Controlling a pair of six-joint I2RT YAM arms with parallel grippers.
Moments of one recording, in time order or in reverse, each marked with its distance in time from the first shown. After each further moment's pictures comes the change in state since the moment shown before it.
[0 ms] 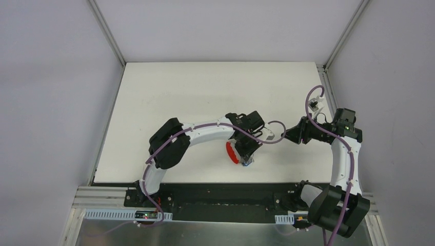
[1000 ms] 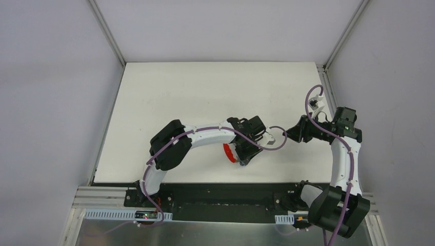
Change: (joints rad) left arm -0.028 -0.005 -0.038 0.031 -0.057 0.038; right arm 0.006 -0.004 0.000 0.052 0.072 0.061
